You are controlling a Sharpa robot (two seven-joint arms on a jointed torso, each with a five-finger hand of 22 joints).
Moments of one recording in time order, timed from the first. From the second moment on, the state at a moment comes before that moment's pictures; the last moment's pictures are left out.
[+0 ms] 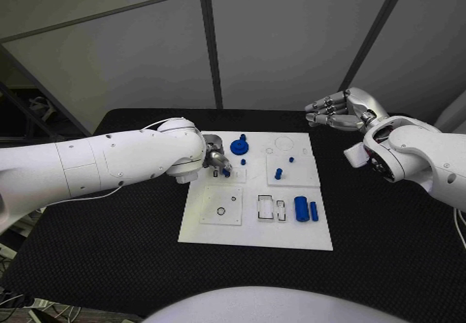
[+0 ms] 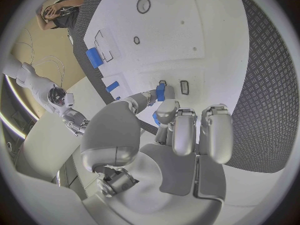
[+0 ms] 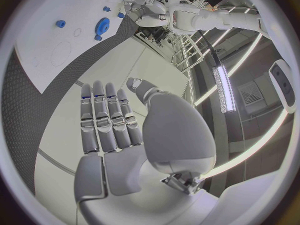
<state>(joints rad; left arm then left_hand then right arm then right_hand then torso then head) 1.30 -0.69 -0.15 1.41 -1.02 0.02 -0.61 1.00 -0.12 0.70 0.02 0.27 0.92 0.05 0.60 0.73 1.34 -0.03 1.13 1.11 1.47 -0.09 1.43 1.31 0.06 1.46 0.03 1.45 1.31 1.26 -0.79 -0.03 1.37 -0.67 -0.36 0.19 1.31 -0.13 0.37 0.00 0.39 1.01 0.20 0.07 0.07 1.19 0.14 0.07 0.07 1.14 0.12 0.07 0.23 0.18 0.88 0.23 0.27 0.18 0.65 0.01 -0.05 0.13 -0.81</state>
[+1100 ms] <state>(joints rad) 1.30 -0.68 -0.15 1.40 -1.03 0.05 -0.61 0.97 -0.10 0.71 0.01 0.27 0.93 0.04 0.62 0.72 1.36 -0.04 1.16 1.12 1.46 -0.09 1.43 1.31 0.06 1.46 0.02 1.46 1.31 1.26 -0.79 -0.03 1.36 -0.67 -0.35 0.19 1.31 -0.13 0.37 0.00 0.39 1.01 0.20 0.07 0.08 1.19 0.14 0.07 0.07 1.14 0.11 0.07 0.23 0.18 0.88 0.23 0.27 0.18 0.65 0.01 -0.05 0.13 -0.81</state>
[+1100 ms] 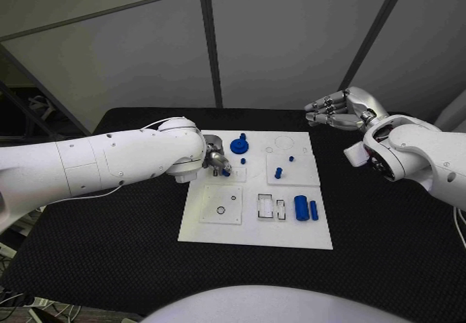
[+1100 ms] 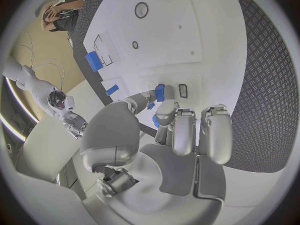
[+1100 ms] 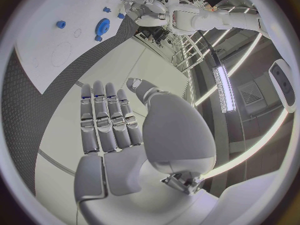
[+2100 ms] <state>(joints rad) 1.30 -0.67 -0.15 1.38 -1.02 0.08 -0.61 0.84 -0.07 0.65 0.02 0.27 0.97 0.02 0.64 0.65 1.38 -0.05 1.18 1.14 1.47 -0.10 1.43 1.31 0.06 1.47 0.02 1.47 1.31 1.26 -0.79 -0.03 1.36 -0.67 -0.35 0.19 1.31 -0.13 0.37 0.00 0.39 1.01 0.20 0.07 0.08 1.19 0.14 0.07 0.07 1.14 0.11 0.07 0.23 0.18 0.88 0.23 0.27 0.18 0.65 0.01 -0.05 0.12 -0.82</state>
